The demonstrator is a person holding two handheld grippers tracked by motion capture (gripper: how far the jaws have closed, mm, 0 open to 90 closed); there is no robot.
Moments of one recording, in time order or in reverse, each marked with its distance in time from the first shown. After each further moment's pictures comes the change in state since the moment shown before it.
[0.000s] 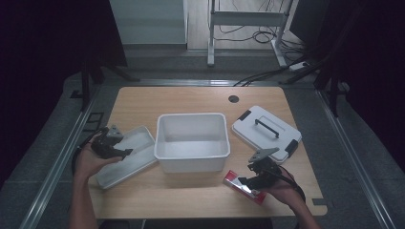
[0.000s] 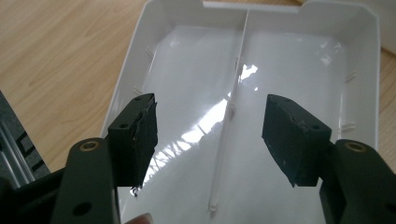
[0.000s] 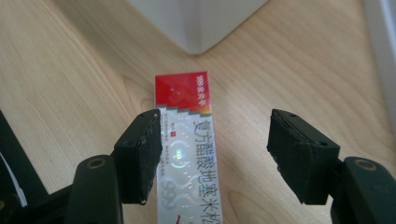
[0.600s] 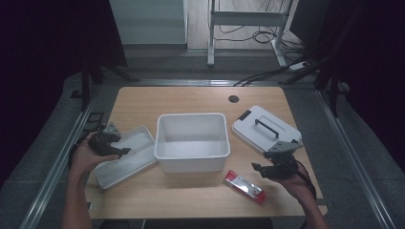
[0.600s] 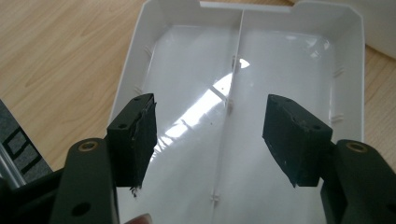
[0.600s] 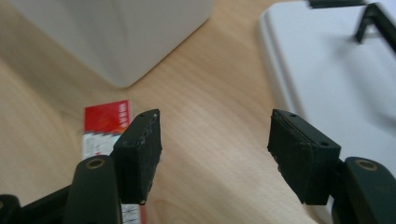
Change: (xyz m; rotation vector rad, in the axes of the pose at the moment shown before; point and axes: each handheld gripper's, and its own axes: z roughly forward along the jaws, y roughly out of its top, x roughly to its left) left arm 0.009 0.004 -0.009 0.013 -0.040 0.015; right arm -0.039 -0.014 -0.028 -0.183 -0.137 0.083
